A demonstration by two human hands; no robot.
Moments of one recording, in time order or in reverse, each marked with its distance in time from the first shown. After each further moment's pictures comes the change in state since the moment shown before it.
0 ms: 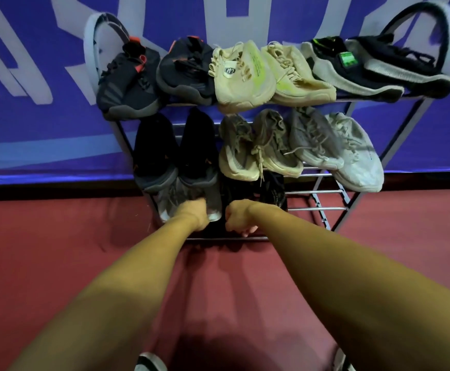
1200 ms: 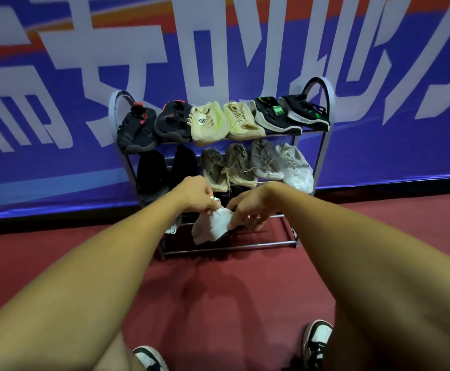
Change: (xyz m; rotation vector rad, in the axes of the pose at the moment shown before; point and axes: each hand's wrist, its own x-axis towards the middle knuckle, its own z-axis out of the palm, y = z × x) left_hand -0.171 0.069 -0.130 -0.131 0.123 0.297; right_hand -0.168 0.032 -0.046 0.255 -0.104 -0.060
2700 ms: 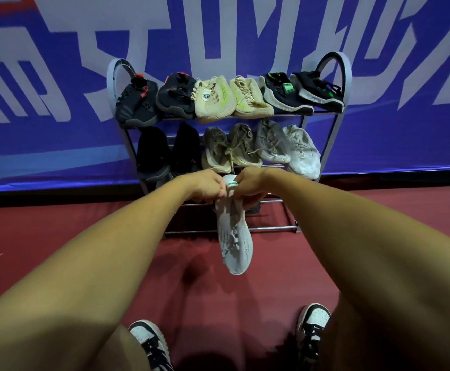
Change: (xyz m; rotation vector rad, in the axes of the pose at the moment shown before) left_hand 0.023 -0.004 0.039 -0.310 -0.201 -0.085; right_hand 0.018 -0.006 0.002 -0.003 0.278 0.002
